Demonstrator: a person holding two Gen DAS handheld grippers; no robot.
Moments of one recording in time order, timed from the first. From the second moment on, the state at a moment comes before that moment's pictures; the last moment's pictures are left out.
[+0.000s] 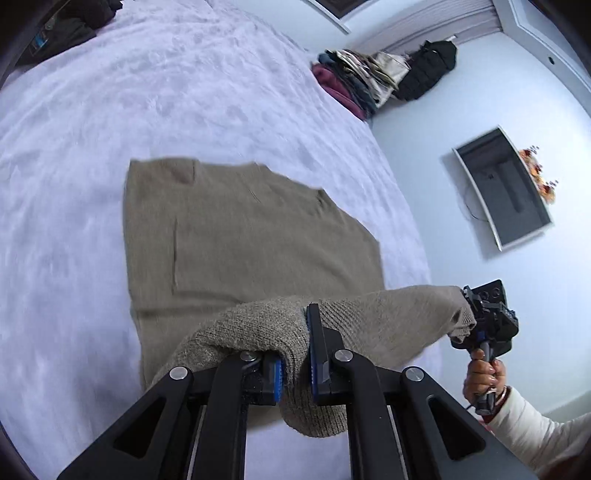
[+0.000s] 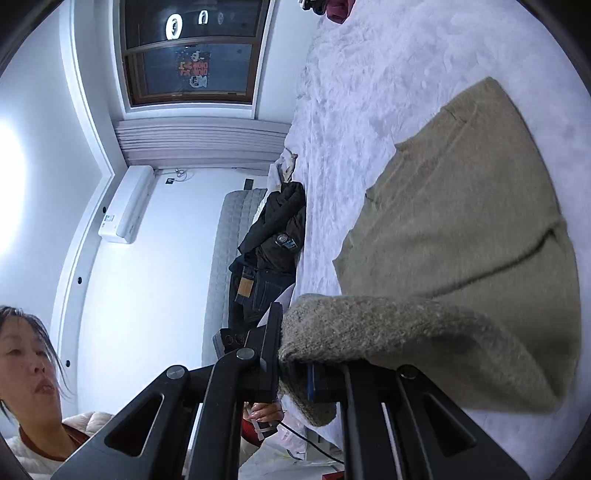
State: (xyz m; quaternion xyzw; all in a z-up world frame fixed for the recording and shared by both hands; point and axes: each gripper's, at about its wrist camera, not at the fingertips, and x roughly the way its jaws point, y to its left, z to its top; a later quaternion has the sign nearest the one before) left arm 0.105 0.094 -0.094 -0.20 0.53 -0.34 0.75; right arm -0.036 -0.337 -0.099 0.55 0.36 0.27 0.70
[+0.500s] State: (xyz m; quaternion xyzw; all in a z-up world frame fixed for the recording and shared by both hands) left arm 0.198 0.055 -0.182 -0.15 0.59 -0.23 0.76; right arm 0.101 -0.388 -0.223 0.56 0.47 0.15 0.66
